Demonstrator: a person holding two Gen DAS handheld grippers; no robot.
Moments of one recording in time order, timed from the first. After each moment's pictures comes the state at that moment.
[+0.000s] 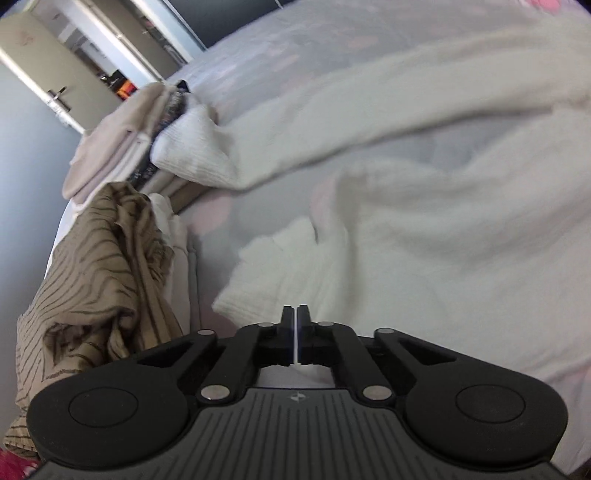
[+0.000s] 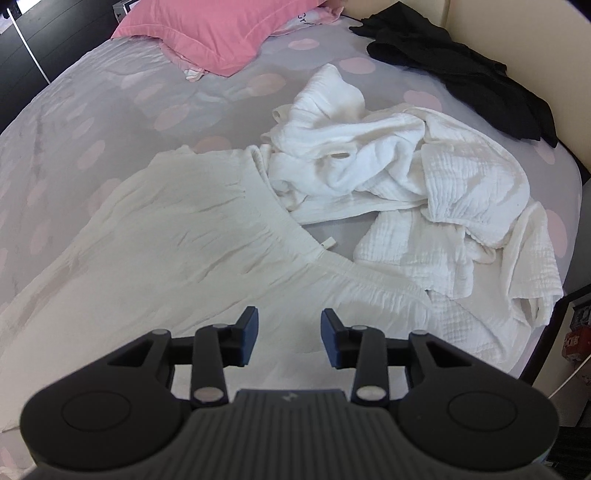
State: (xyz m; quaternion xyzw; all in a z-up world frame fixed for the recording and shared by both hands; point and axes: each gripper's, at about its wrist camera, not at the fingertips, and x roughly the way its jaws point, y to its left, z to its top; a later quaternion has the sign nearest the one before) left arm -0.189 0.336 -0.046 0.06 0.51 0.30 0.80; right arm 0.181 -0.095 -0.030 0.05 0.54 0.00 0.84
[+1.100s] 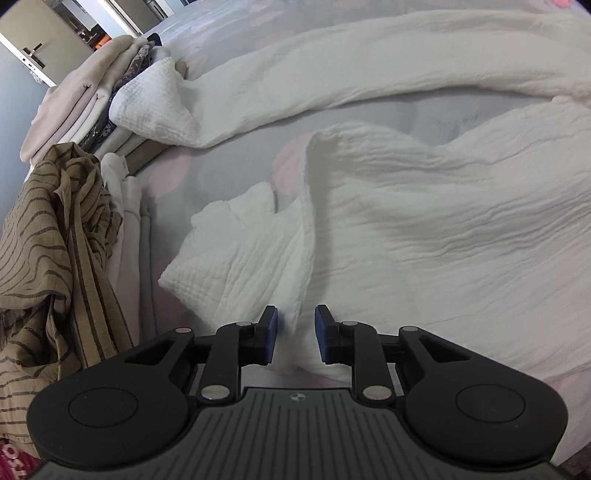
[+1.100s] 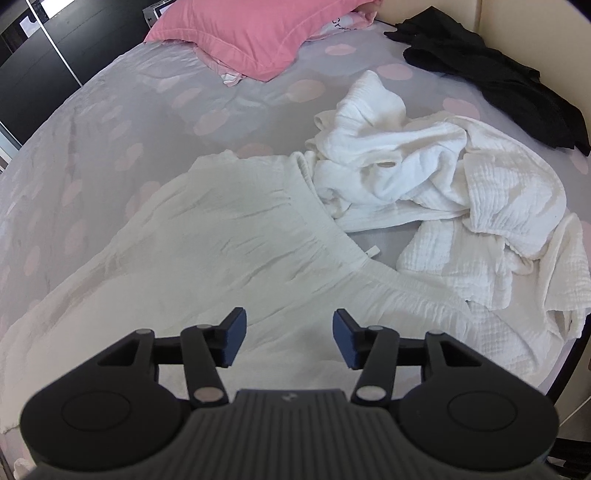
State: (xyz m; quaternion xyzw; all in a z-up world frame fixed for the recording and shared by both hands) left arm -0.169 0.339 -0.087 0.03 0.60 0.28 0.75; right arm 0.182 -0.082 -0.028 0.07 0.53 0.06 0.84
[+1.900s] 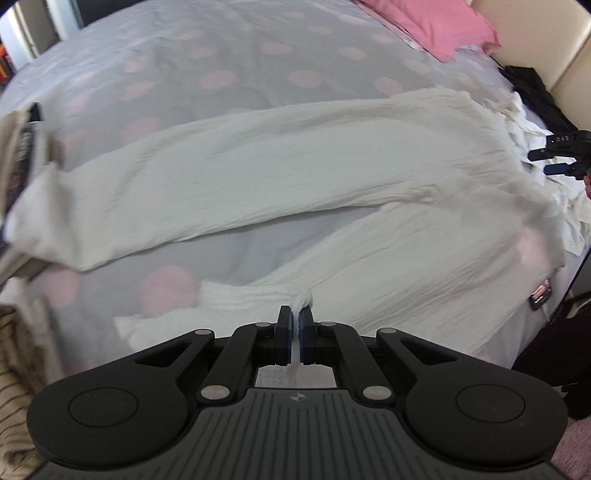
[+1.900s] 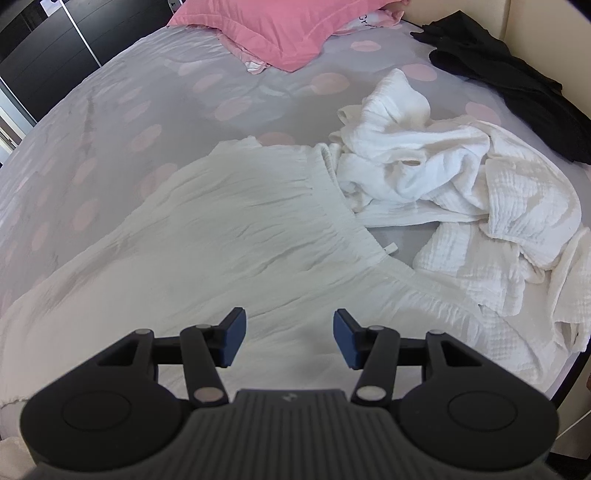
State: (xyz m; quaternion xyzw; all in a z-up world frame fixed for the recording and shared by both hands) left arm -0.066 0.308 0.014 -0.09 0.58 0.04 0.81; right arm 0.181 -0.072 -0.029 0.05 0.54 0.09 0.84
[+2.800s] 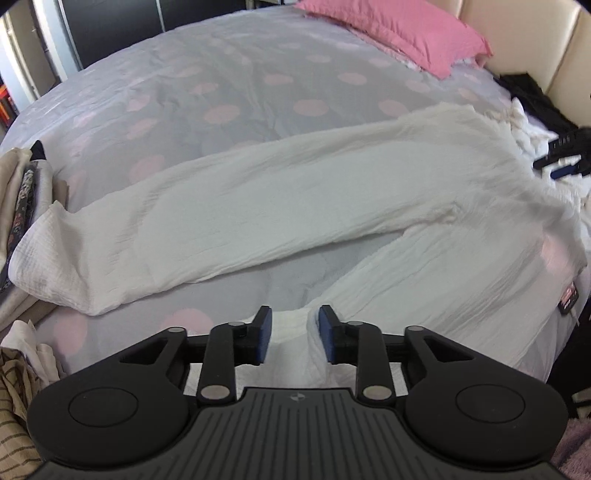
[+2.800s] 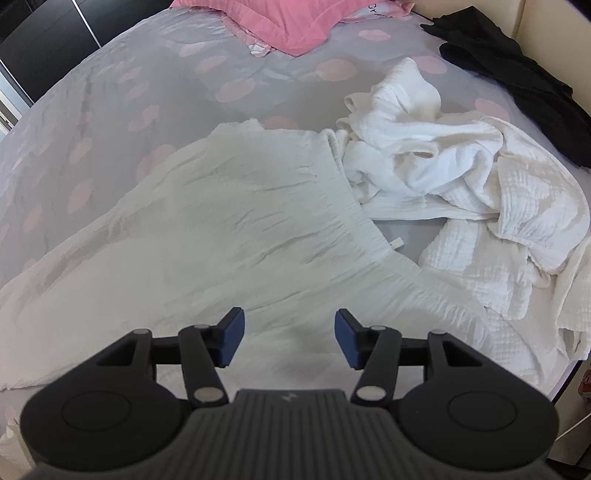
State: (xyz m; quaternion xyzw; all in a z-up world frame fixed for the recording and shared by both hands) left arm -0.084 0.337 0.009 -0.05 0.51 0.06 0.86; right arm 0.188 -0.061 -0.042 0.02 0.56 0.09 0.83
